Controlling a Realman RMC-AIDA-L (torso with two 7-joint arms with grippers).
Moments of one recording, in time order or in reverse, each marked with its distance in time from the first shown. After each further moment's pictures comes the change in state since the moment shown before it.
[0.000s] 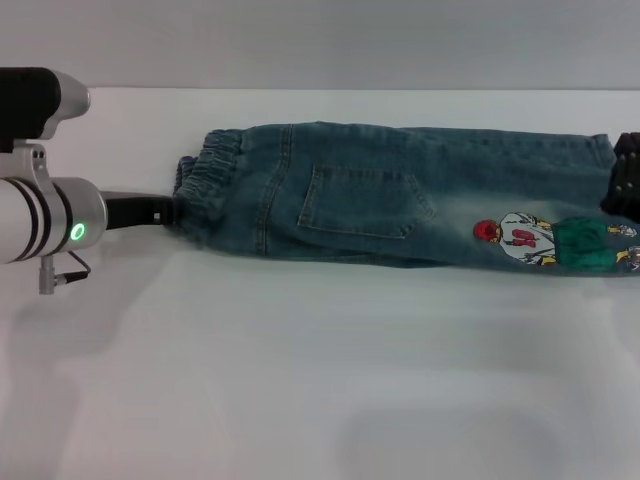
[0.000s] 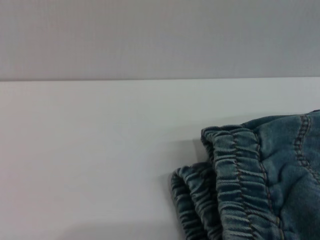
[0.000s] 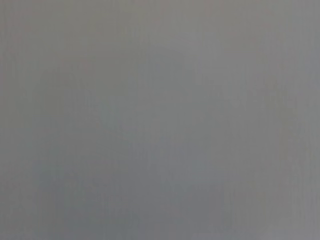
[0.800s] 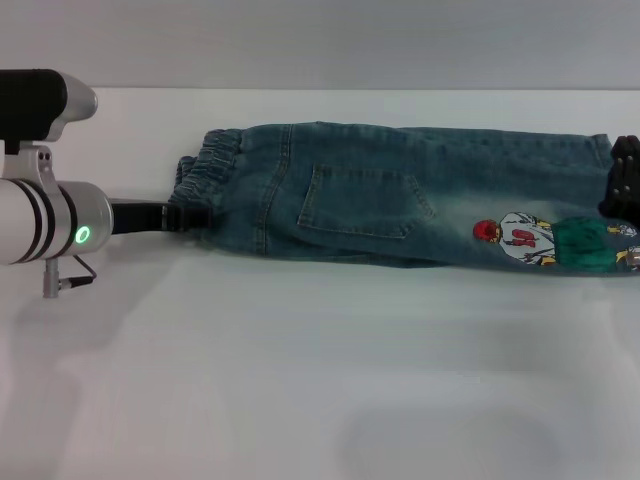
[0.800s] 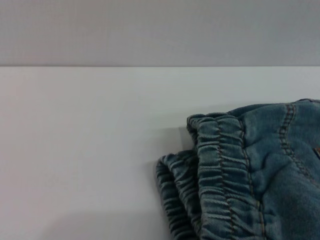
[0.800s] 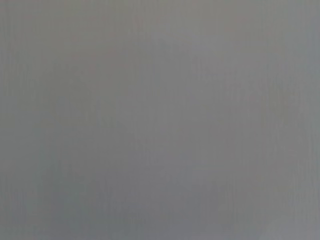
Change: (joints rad) left arm -0.008 0.002 -0.002 -0.004 -0.022 -0.047 0.005; right arm 0.000 0.000 -0.005 -0.003 0.000 0.002 0.000
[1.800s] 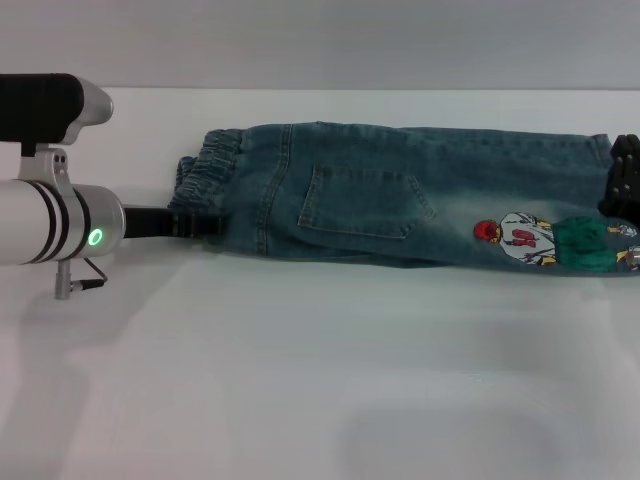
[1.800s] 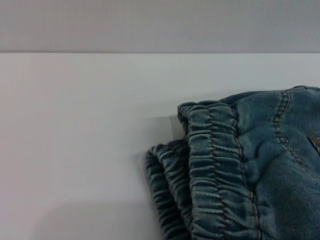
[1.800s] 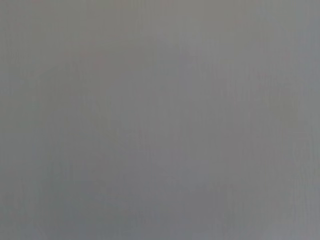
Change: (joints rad) left arm -0.037 -0.002 0.005 0.053 -0.012 -0.004 0.004; right arm 0.000 0.000 0.000 0.003 0.000 0.001 0.000
